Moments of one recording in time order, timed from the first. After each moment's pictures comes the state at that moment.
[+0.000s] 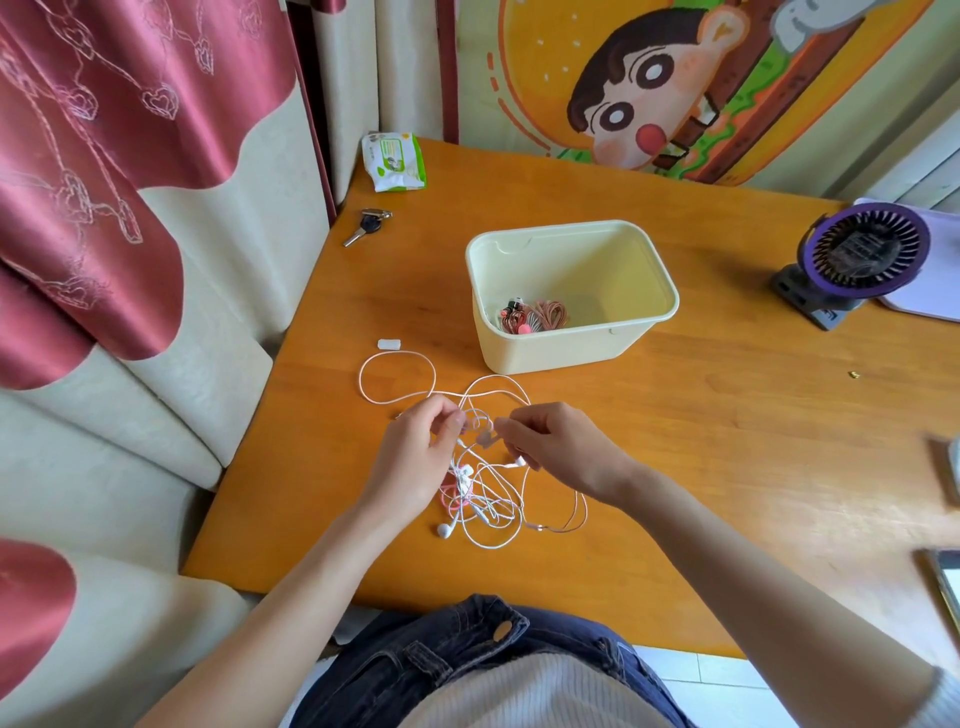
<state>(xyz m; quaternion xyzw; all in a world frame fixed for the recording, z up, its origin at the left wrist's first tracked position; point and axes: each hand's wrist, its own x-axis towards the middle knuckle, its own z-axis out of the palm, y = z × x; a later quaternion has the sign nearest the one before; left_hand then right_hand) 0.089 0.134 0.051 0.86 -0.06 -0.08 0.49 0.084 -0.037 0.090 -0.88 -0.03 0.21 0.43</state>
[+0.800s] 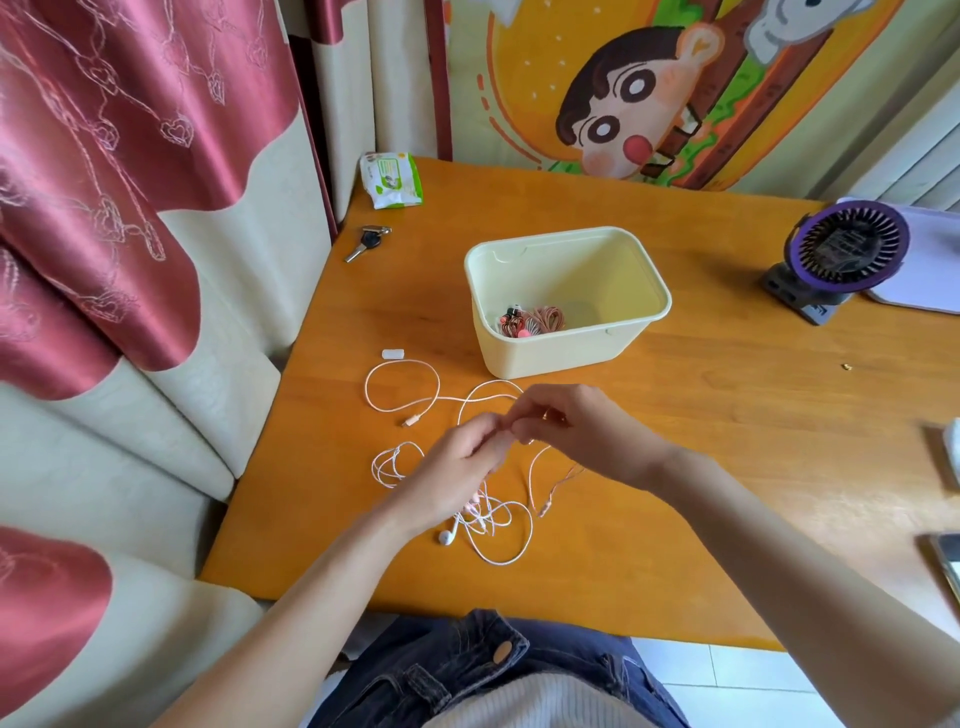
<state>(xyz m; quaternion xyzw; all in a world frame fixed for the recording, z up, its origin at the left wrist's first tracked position) 0.077 0.123 0.078 0.75 -0.11 -0.29 0.58 0.084 -0.050 0.111 -0.89 -0.11 0.17 0.41</state>
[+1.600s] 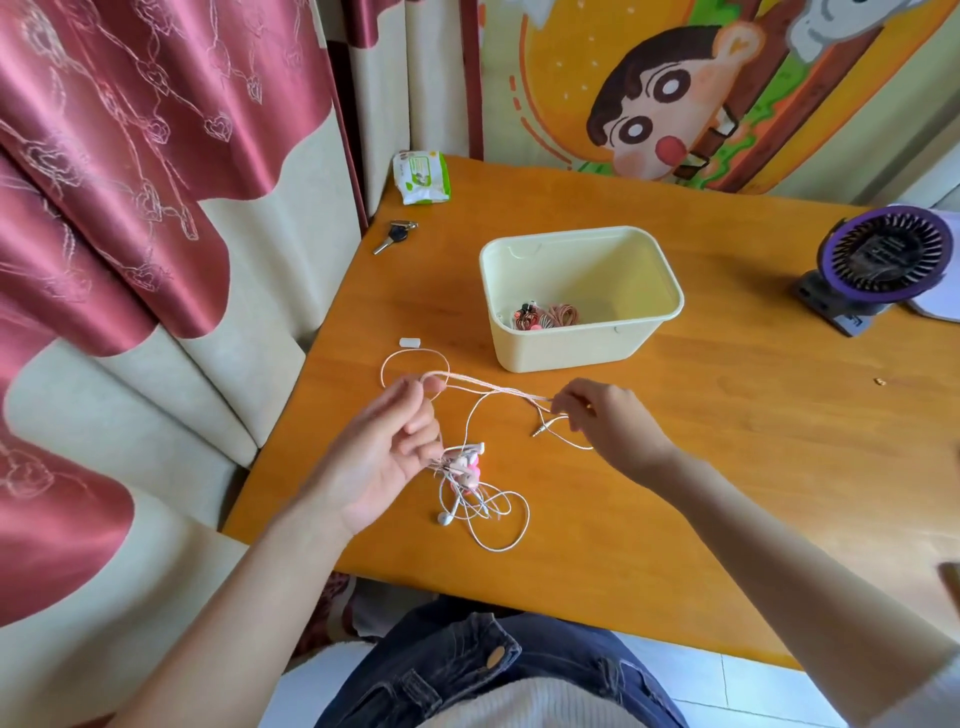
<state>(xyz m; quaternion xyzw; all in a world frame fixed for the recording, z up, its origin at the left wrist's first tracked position) 0.056 0.154 0.118 0.46 0.11 -0.24 0.85 0.082 -0.087 0.076 -0.94 -0.02 0.11 0.33</state>
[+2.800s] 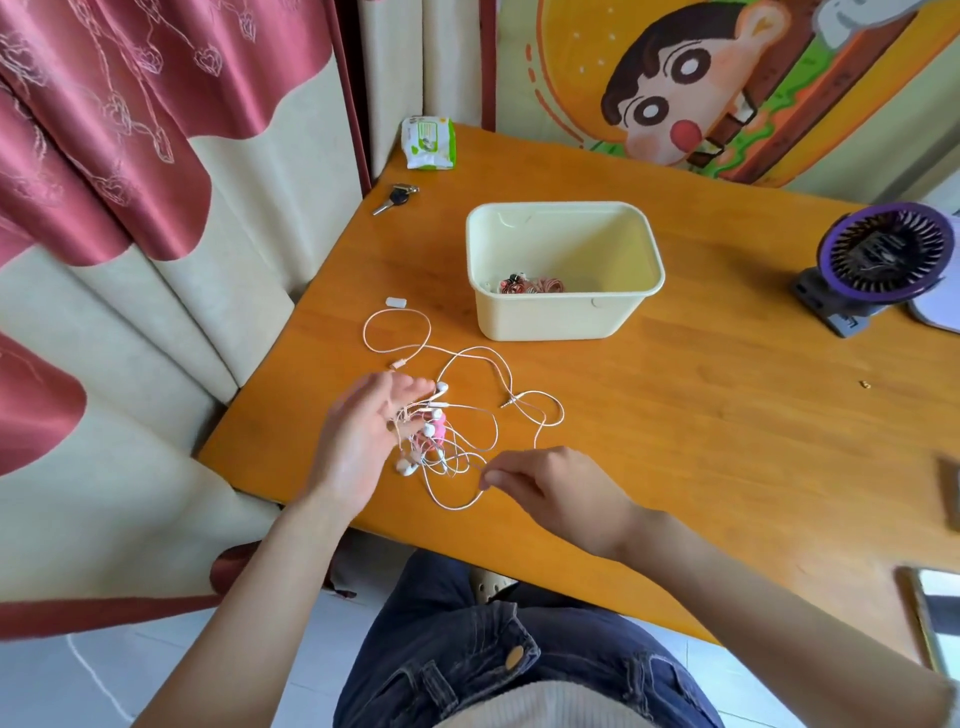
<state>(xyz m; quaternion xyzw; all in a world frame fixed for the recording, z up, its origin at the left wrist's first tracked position) 0.016 0.112 0.084 0.59 0.17 -0.08 0.79 -0.001 -0.097 0.081 -0.89 -0.26 0.18 0.33</state>
